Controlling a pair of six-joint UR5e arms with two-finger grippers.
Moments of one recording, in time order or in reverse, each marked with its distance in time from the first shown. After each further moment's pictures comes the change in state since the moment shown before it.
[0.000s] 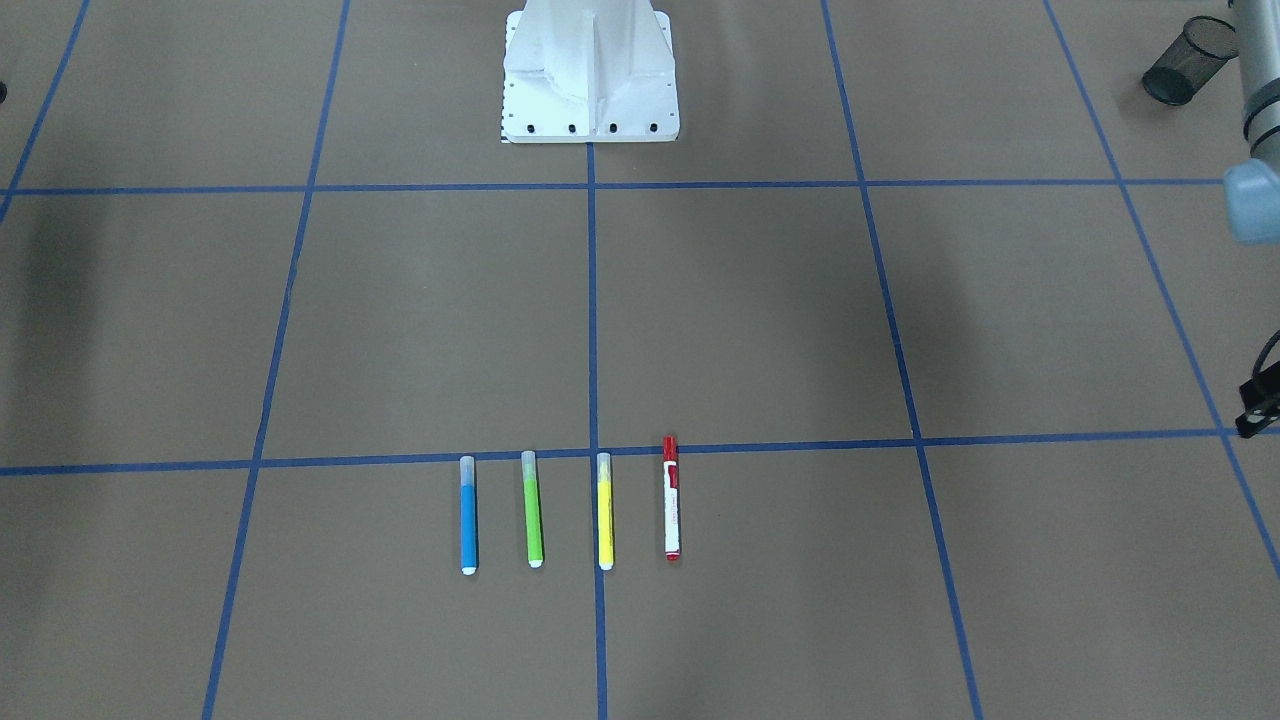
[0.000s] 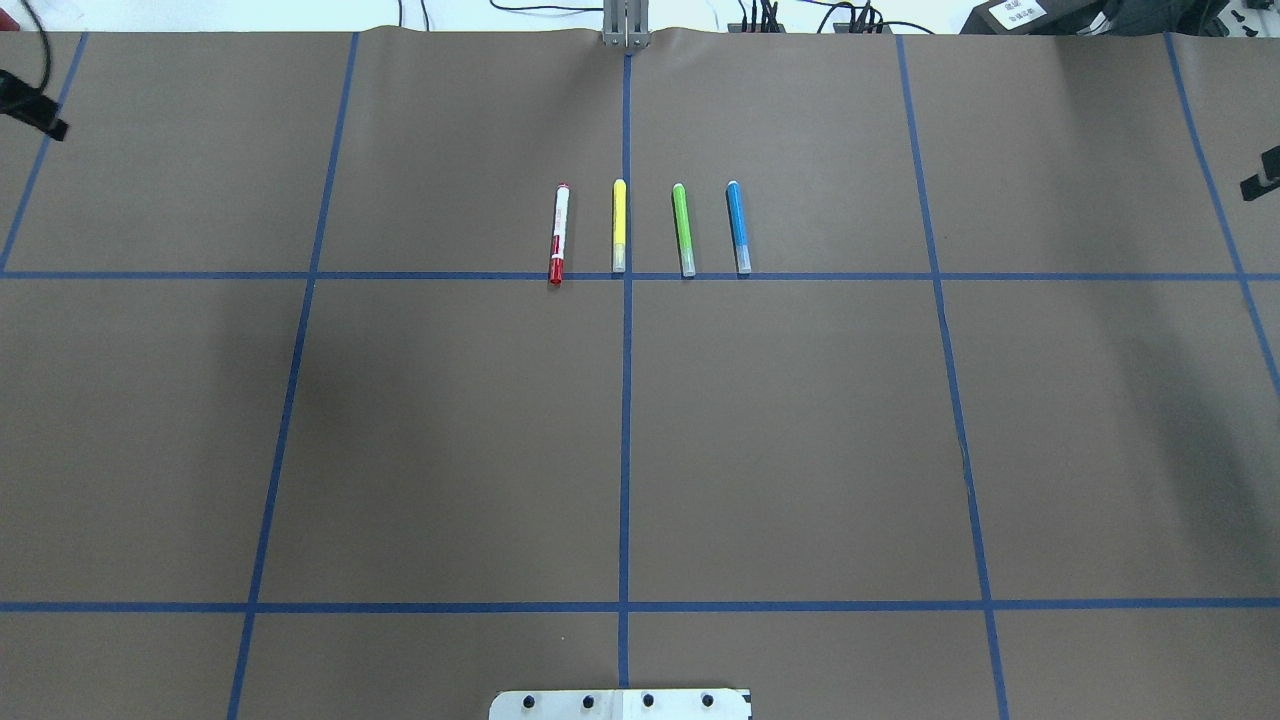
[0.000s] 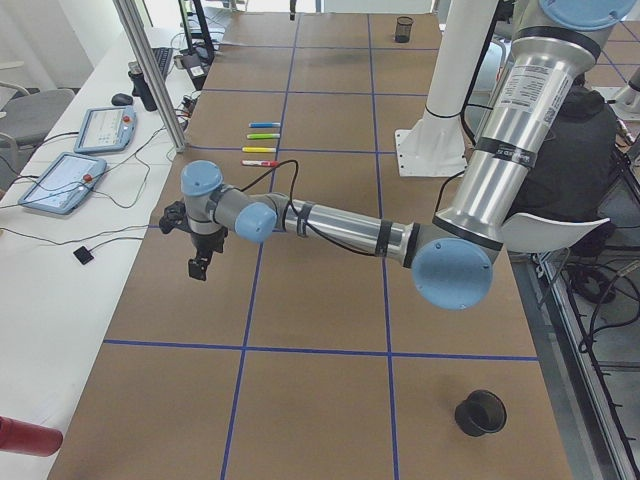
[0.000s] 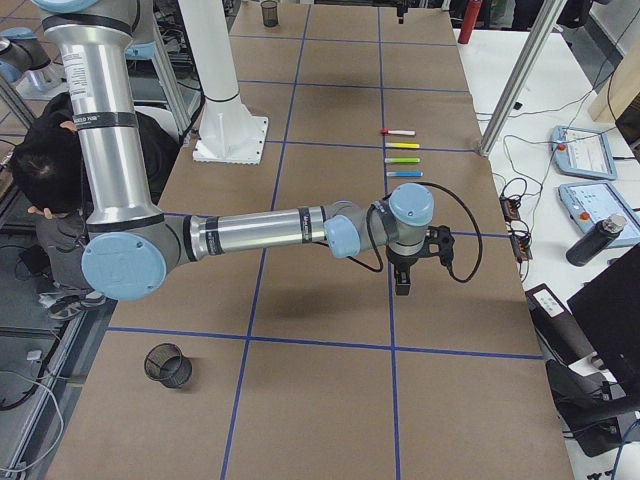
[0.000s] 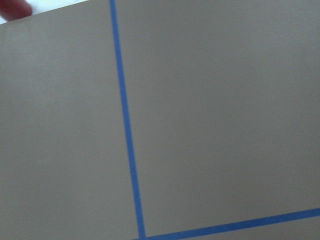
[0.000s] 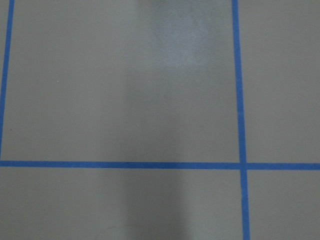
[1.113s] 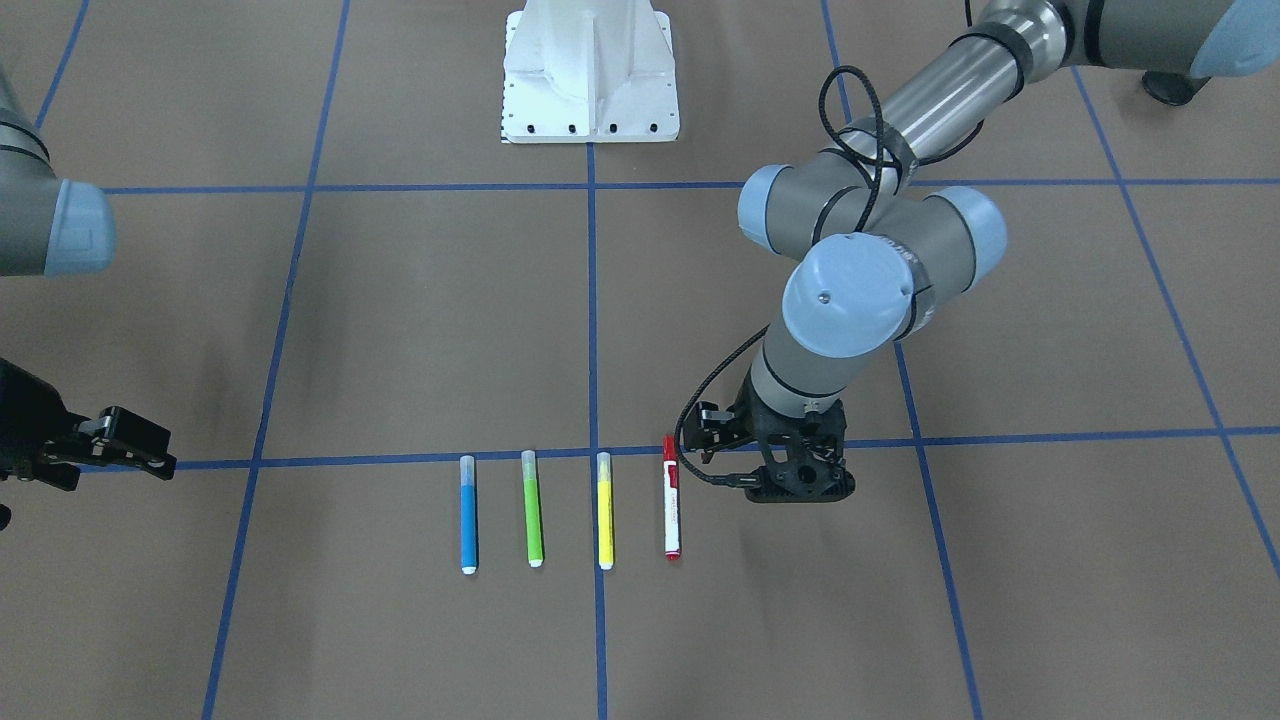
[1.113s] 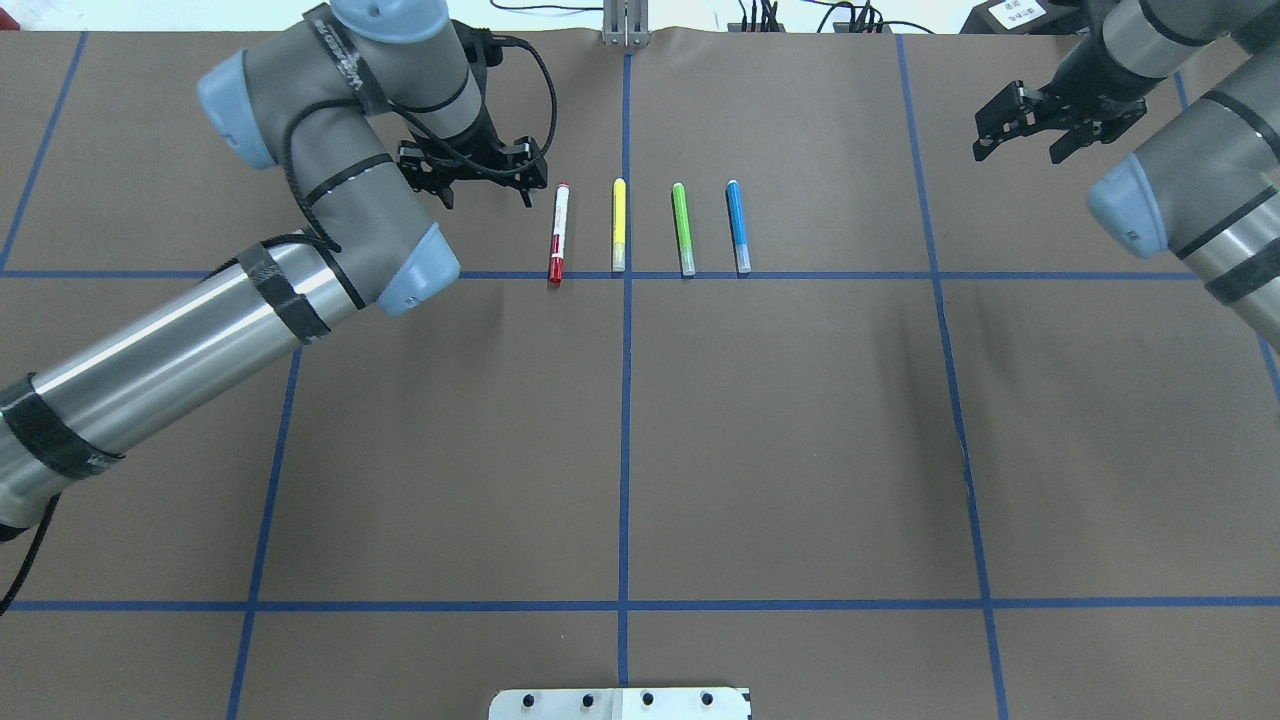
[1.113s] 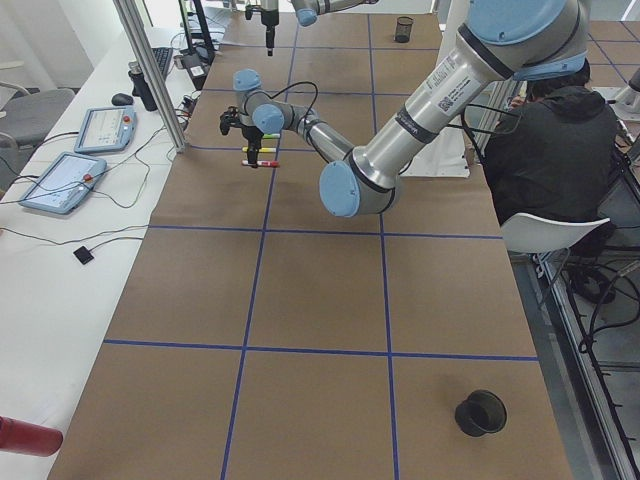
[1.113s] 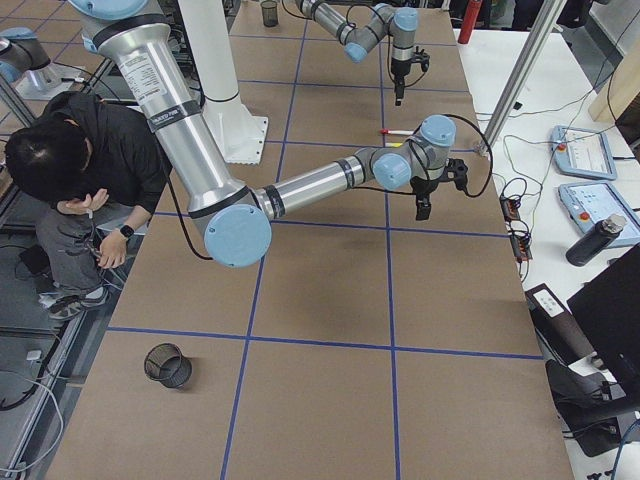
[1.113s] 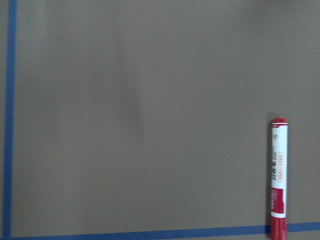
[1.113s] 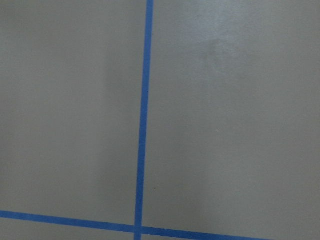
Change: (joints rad) left arm 0.484 -0.480 0.198 0.017 0.142 -0.753; right arm -0.272 0.310 -0.090 0.004 -0.095 0.305
